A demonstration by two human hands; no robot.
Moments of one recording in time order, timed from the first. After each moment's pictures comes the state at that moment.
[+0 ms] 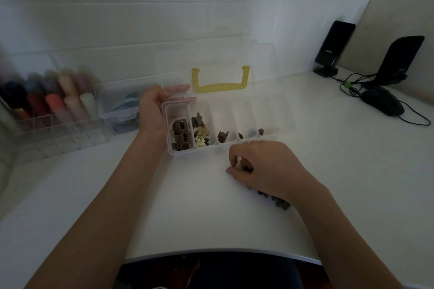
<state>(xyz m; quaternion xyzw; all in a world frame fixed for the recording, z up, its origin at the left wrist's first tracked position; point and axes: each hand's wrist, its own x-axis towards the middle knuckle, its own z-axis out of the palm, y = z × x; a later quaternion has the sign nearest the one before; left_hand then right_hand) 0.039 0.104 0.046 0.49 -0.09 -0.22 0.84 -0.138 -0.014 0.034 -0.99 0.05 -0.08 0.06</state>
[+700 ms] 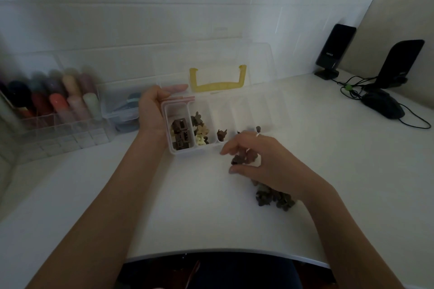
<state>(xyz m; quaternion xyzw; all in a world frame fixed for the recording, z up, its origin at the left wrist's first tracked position) 0.038 0.106 0.047 0.47 -0.08 -0.22 0.85 -0.139 -0.021 0.035 -0.94 -0.01 -0.11 0.33</state>
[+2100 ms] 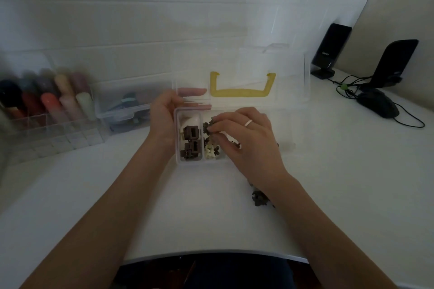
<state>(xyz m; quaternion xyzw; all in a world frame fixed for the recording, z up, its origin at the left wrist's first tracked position) 0.017 0.097 0.047 0.47 -0.17 -0.27 0.82 -0.104 -0.008 0.019 -0.89 -0.03 -0.44 0.10</state>
